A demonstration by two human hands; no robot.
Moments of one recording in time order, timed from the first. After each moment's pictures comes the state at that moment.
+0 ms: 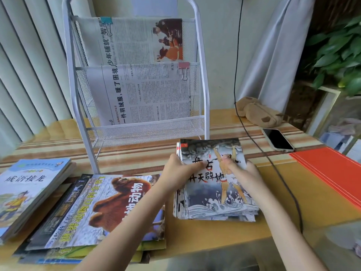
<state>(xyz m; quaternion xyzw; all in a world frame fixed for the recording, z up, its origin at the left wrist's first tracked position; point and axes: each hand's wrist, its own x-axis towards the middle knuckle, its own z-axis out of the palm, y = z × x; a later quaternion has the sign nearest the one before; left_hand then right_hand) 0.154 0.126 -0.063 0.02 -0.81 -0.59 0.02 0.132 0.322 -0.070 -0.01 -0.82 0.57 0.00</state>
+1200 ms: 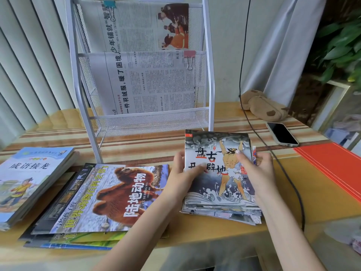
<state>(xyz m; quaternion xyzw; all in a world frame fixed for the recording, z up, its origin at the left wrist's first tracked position) 0.192 0.142 -0.081 0.06 -0.62 -0.78 0.01 0.136 0.324 -0.081 -0.07 -0.73 0.67 0.12</state>
